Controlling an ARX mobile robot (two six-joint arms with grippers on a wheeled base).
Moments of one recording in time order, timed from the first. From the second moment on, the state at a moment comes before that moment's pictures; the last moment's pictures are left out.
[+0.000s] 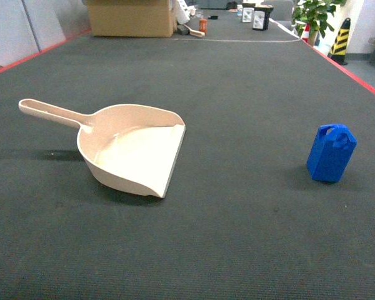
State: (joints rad) left arm 0.13 1.48 0.31 0.98 0.18 -0.85; right arm 0.00 0.00 0.01 0.00 0.00 0.00
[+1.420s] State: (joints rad) left arm 0.19 2.24 1.11 0.96 0.18 -1.01; right arm 0.00 0.00 0.01 0.00 0.00 0.00
